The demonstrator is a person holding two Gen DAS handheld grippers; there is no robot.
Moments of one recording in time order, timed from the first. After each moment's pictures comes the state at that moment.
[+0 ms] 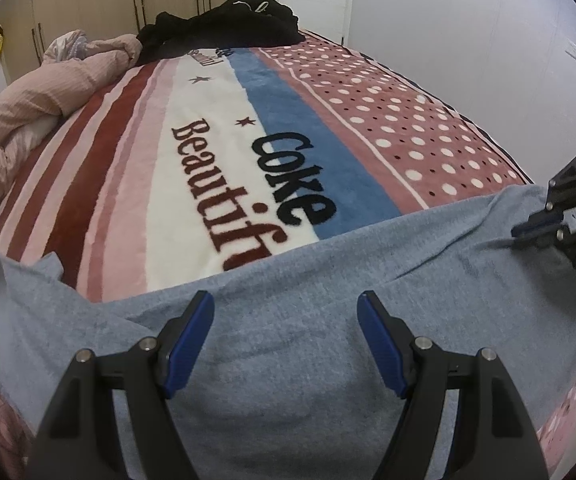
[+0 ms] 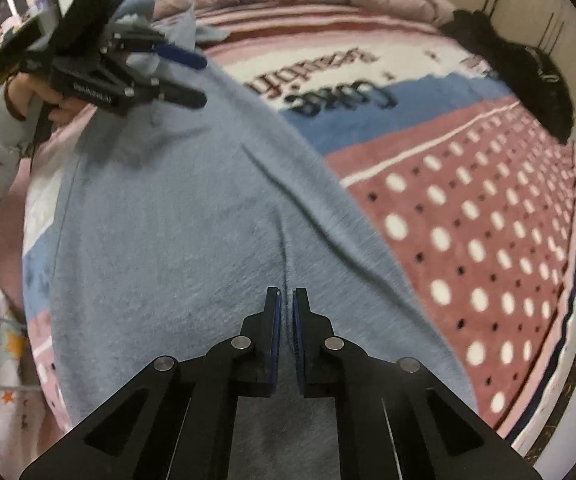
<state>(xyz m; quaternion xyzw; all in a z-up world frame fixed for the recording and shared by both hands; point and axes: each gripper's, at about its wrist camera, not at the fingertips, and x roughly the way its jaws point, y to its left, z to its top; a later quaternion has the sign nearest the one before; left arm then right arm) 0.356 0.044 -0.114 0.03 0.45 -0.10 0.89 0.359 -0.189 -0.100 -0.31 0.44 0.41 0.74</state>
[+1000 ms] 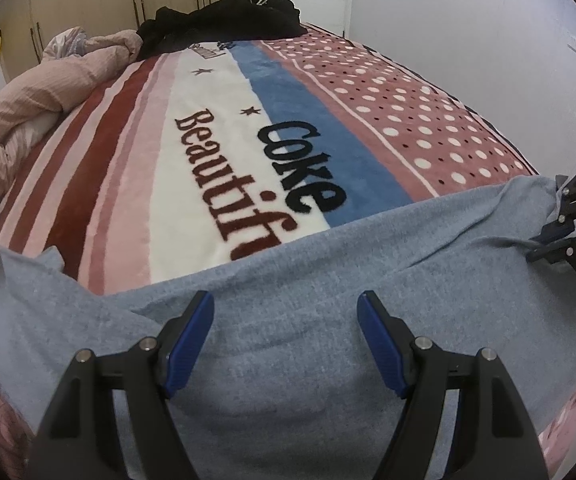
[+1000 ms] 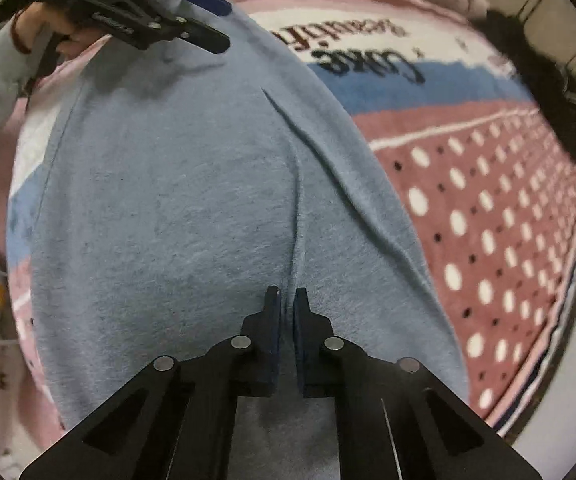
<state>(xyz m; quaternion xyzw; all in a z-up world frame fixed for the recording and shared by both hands) 0.358 0.049 -0.122 0.04 0.46 -0.10 0.88 0.327 -0.171 -0.118 -0.41 0.45 0.39 0.69</state>
